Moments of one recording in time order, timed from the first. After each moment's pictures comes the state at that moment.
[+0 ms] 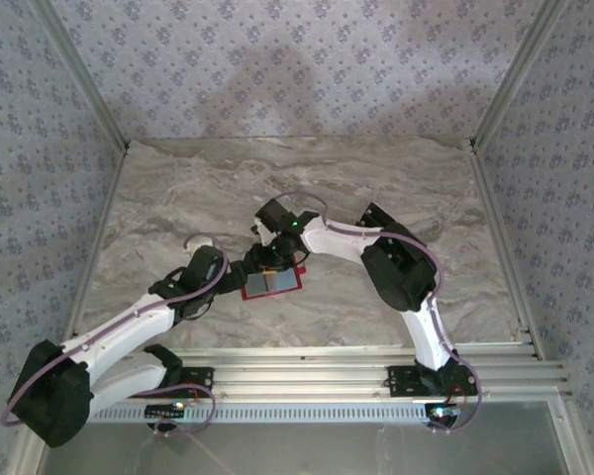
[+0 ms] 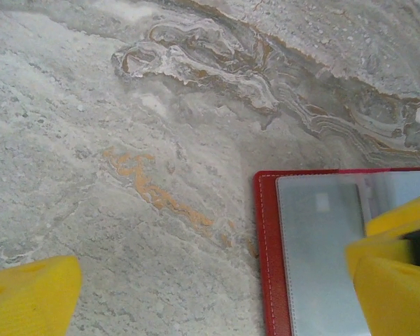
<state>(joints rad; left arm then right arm) -0.60 1.02 0.48 -0.36 -0.27 -0.73 0.84 2.09 1.52 -0.52 -0.45 0.57</state>
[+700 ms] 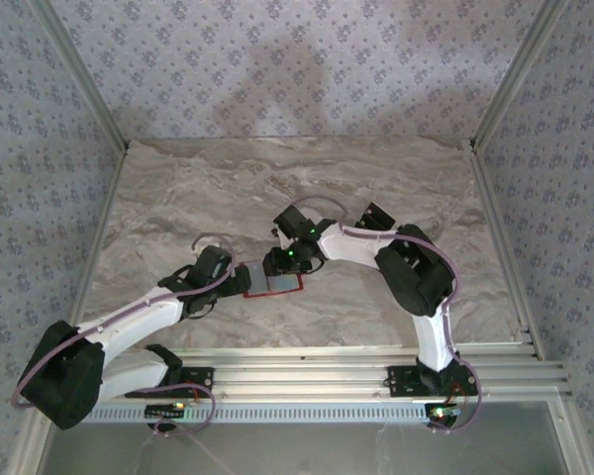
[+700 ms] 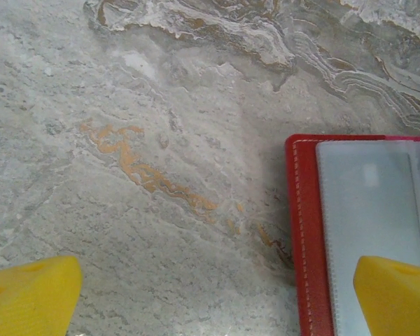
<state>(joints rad) -0.60 1.13 0.48 -0.33 -0.23 -0.70 0.80 1.99 1.30 -0.42 -0.31 0.58</state>
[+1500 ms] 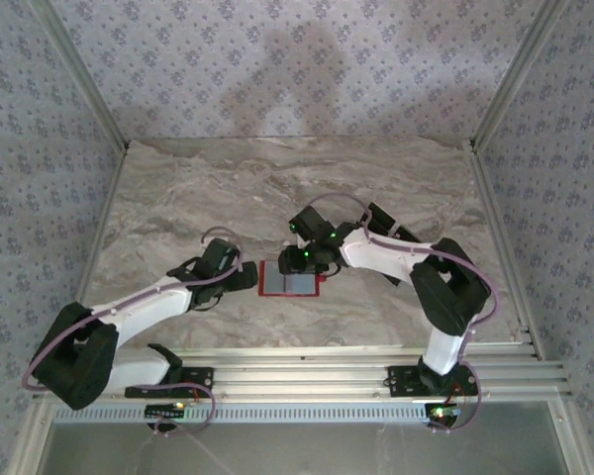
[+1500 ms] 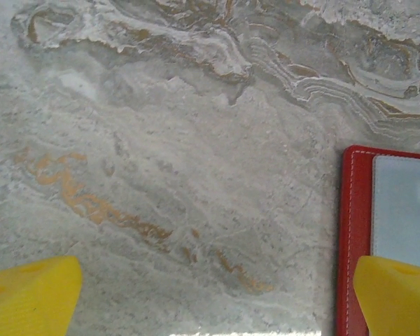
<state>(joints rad) -0.60 1.25 0.55 -0.28 -0.17 -0.66 0.80 1.74 1.18 -0.46 -0.20 0.62</state>
